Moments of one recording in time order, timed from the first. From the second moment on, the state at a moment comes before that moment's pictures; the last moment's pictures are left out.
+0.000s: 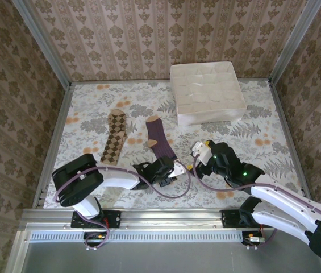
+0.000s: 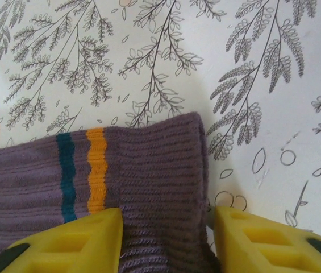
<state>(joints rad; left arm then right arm) -1.14 1.62 0.64 0.15 -0.18 0.28 0.70 0.85 0.51 -0.26 0.04 -0.29</state>
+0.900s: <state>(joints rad) -0.65 1.33 0.51 0.04 0.52 0.12 0.70 1.29 0.51 0.10 -0.35 0.08</state>
